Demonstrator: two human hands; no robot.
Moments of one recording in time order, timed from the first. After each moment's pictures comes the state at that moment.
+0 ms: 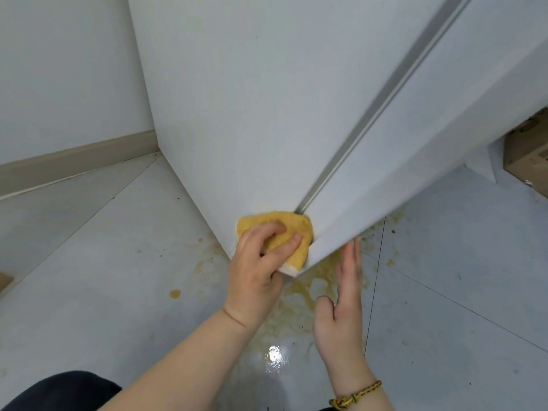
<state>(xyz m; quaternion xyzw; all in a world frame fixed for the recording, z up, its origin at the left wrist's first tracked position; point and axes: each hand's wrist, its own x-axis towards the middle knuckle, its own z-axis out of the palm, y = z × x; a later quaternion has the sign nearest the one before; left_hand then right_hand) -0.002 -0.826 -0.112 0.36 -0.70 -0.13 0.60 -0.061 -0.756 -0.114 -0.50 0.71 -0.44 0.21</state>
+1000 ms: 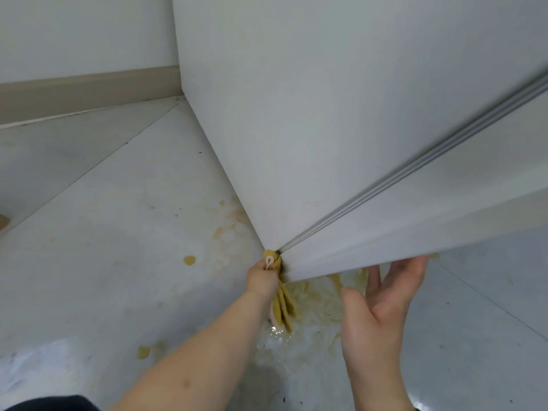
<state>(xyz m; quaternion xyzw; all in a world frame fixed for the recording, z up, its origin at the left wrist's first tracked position) -0.009 -0.827 -0.279 0.64 -0.19 -0.70 0.25 -0.068 -0.768 -0.138 -0.37 0.70 -0.54 0.29</state>
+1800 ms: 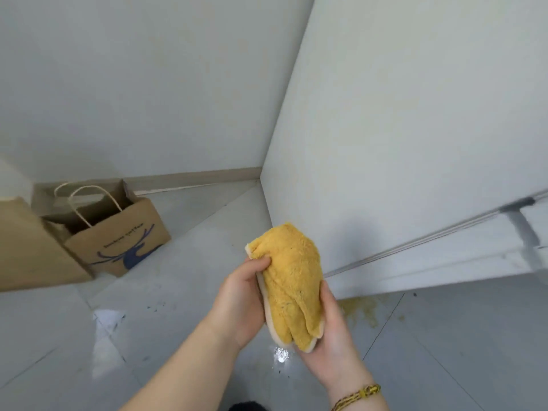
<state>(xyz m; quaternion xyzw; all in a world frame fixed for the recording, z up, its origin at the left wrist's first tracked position) 0.145 -0.774 0.169 0.38 -0.02 -0.79 0.48 0.016 -0.754 0.160 -0.03 0.52 -0.37 0.77</state>
